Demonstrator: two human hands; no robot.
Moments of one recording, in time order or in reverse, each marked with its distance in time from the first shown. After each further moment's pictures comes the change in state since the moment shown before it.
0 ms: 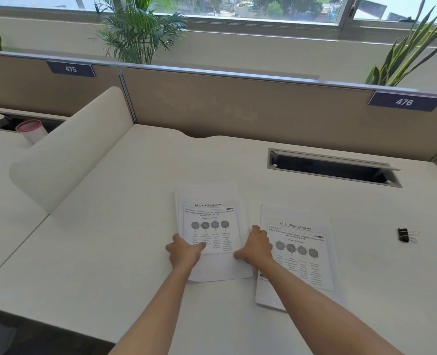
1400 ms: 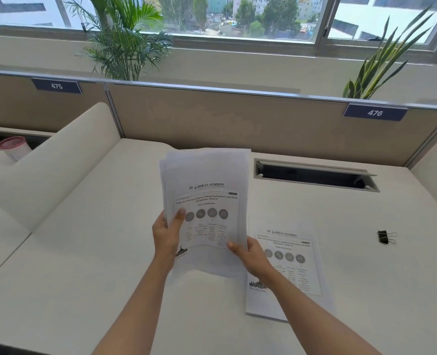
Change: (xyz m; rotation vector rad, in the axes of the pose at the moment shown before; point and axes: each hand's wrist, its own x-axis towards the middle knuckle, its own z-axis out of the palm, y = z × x) left_hand -0.013 0.054 -0.037 -0.833 -0.117 0.487; right_hand -0.028 0.021 -0.027 0.855 -0.153 -0.354
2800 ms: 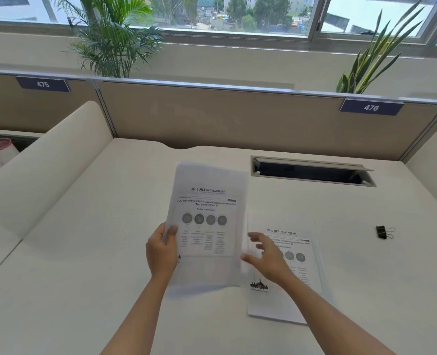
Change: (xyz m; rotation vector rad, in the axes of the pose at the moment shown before) left_hand 0.004 -0.037 -0.022 0.537 0.126 0.167; right_hand -0.001 0.021 -0.037 -0.407 0.161 0.041
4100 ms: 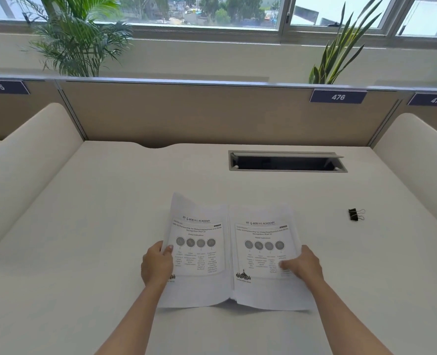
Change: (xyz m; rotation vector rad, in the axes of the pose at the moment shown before) left_hand -0.021 -0.014 0.026 0.425 -0.211 -0.279; right_hand -0.033 0.061 -0.084 -0.152 0.299 0.624
